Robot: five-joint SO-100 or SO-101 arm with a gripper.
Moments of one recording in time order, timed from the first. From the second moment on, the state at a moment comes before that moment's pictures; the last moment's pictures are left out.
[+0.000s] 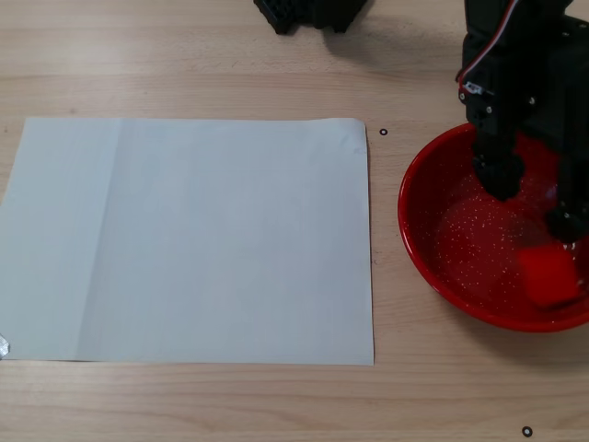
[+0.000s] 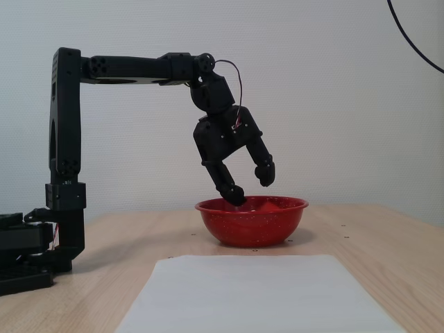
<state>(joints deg) 34.7 90.0 79.4 65.0 -8.6</state>
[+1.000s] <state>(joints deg) 30.2 97.6 74.7 71.6 -11.6</state>
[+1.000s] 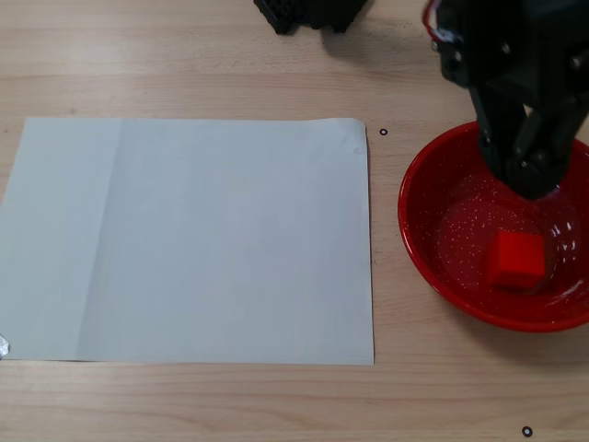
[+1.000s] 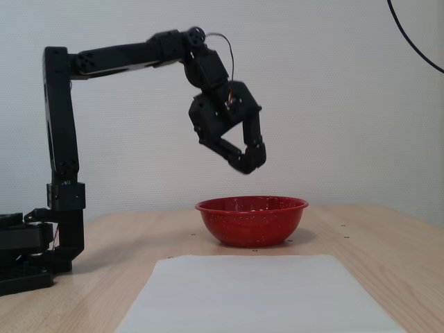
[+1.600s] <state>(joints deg) 16.0 123.5 98.1 62.9 -13.2</state>
